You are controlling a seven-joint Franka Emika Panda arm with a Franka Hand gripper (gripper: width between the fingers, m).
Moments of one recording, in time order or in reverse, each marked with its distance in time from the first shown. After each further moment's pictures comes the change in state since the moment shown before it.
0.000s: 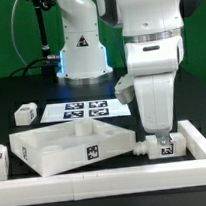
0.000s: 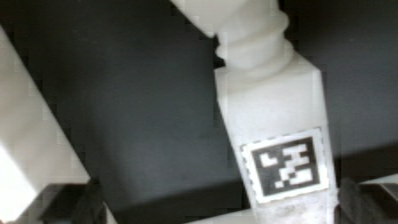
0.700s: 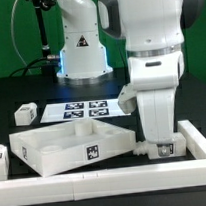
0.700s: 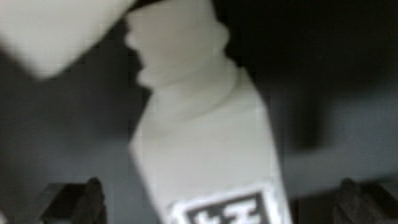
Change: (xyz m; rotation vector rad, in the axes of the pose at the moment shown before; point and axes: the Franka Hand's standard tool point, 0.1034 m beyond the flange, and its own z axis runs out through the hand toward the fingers) arm -0.002 -0.024 0.029 0.030 -0.010 0.005
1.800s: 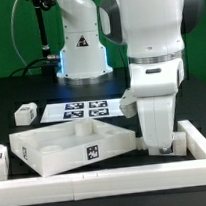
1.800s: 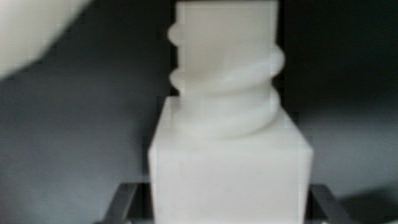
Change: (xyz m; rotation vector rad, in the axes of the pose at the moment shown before) arm 0.002 -0.008 0.004 -0.016 0.012 0.063
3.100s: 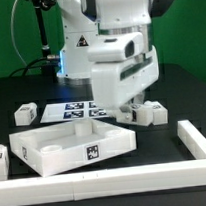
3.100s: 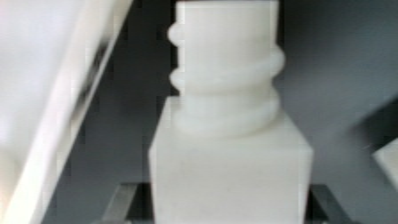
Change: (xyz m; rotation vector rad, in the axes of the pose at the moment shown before) arm -0.072 -0.058 -0.058 -0.021 -0.063 0.295
